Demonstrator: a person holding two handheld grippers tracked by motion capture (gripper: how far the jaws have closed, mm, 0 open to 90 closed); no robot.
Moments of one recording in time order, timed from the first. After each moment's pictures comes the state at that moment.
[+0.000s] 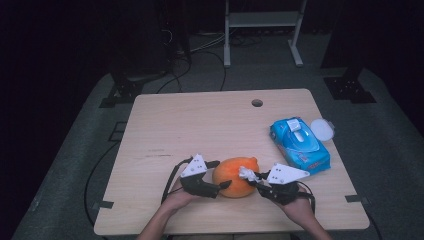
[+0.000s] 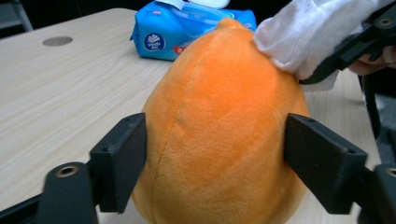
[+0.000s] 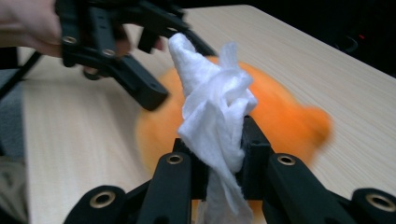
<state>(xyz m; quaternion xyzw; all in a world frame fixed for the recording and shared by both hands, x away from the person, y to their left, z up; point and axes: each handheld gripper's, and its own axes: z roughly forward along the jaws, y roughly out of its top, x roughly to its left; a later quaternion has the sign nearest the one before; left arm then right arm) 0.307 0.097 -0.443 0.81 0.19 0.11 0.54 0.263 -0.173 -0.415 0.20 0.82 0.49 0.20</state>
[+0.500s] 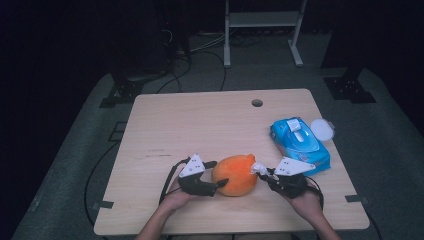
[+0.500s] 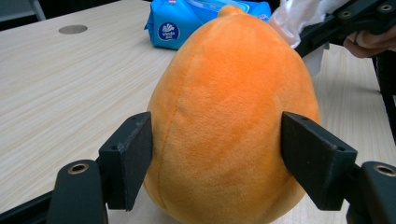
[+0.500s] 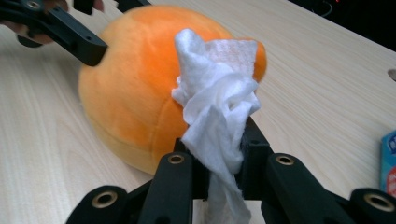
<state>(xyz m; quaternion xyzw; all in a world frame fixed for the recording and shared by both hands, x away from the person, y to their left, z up) 0.310 0.106 -0.448 0.81 0.21 0.12 0.54 0.282 -0.202 -0.424 0.27 0.83 0.44 0.21</state>
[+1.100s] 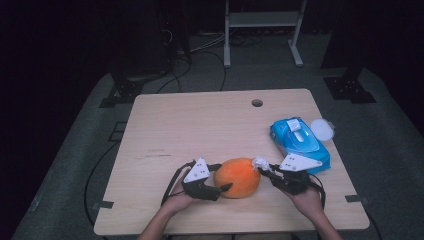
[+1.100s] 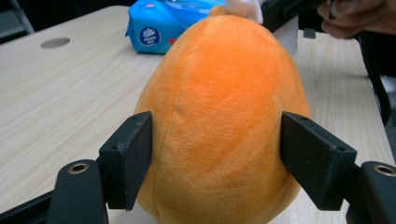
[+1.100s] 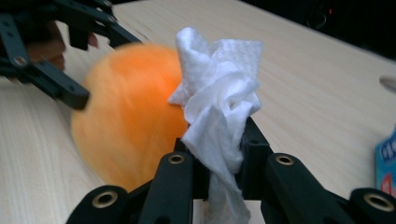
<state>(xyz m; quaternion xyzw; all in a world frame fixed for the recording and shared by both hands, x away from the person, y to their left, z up) 0.304 0.098 -0.449 0.82 0.18 0.12 0.53 0.288 -0.212 -0.421 0.29 0.81 0.47 0.19</state>
